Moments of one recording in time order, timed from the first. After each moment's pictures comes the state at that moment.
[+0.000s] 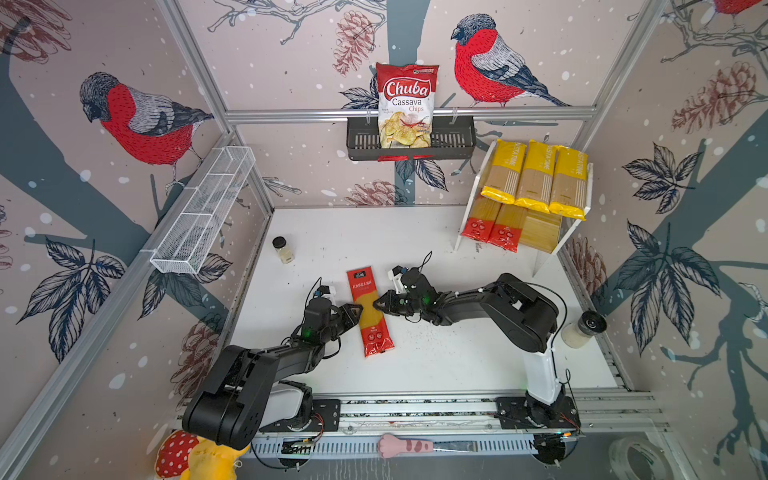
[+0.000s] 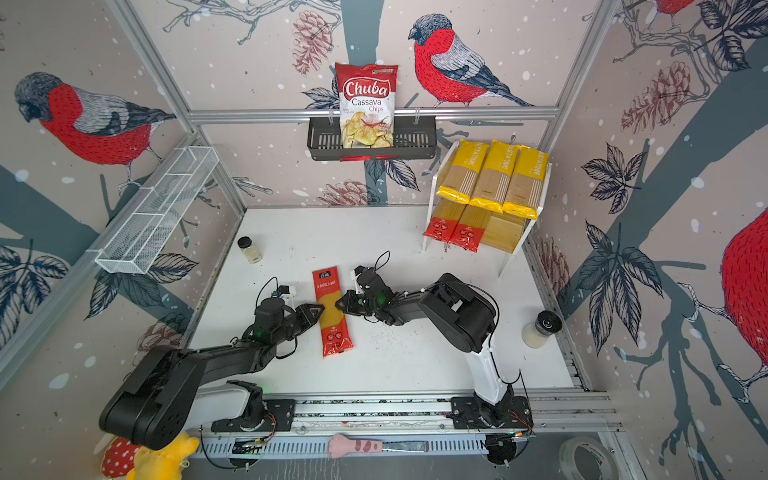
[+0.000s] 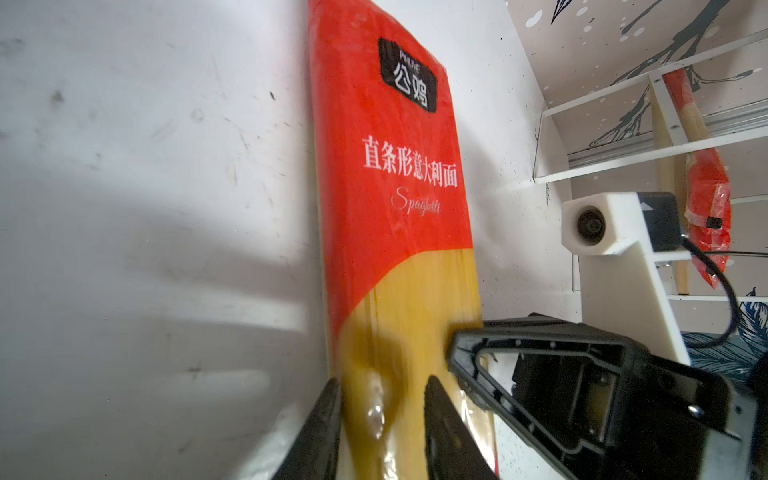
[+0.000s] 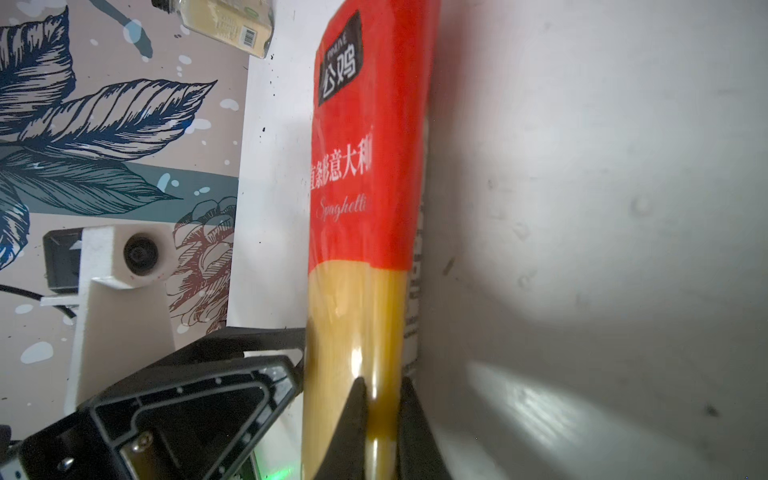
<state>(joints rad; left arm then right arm) -0.27 1.25 0.17 0.52 0.33 -0.86 0.91 2.03 1.00 0.45 -0.38 0.92</state>
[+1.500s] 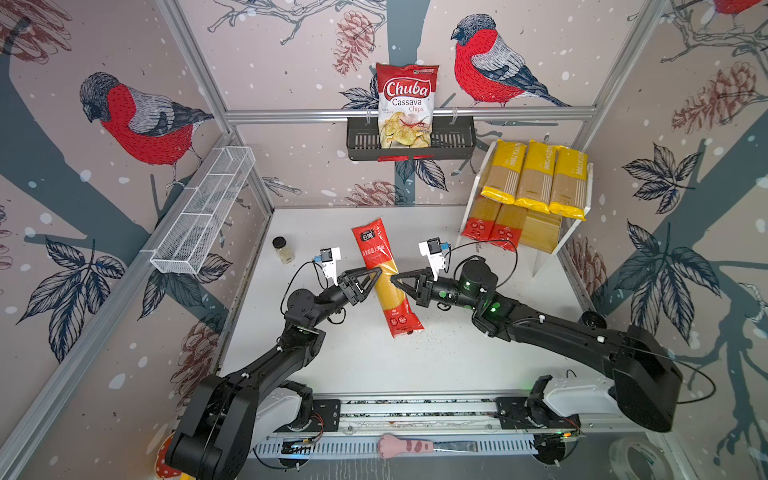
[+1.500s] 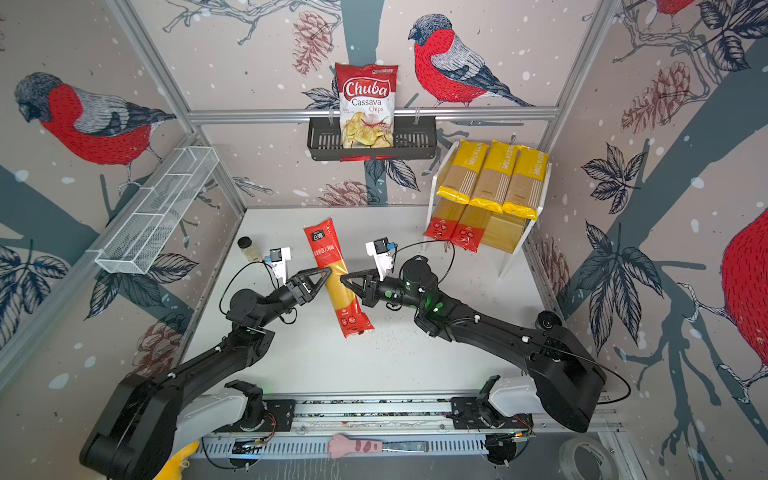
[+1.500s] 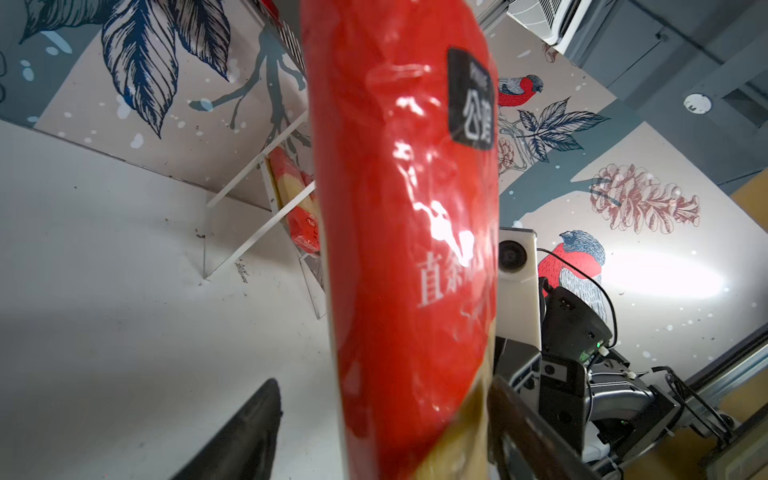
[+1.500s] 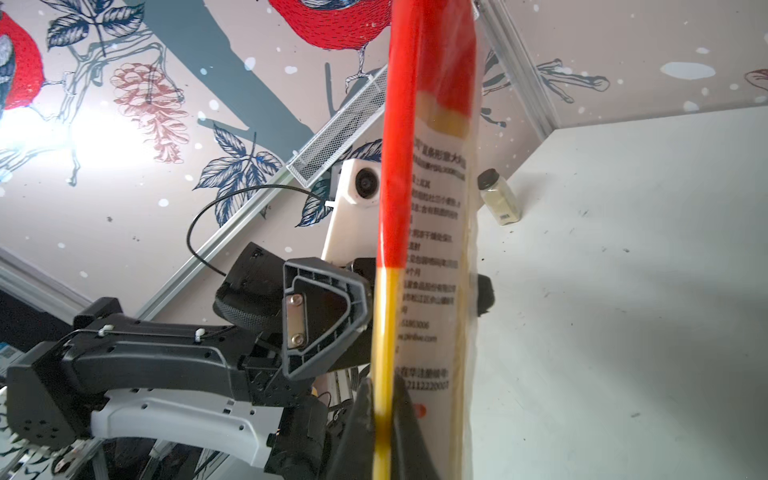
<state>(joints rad) -0.32 1.12 0.32 1.09 0.68 -1.05 0.89 1.33 0.78 0.56 -0.47 0.65</state>
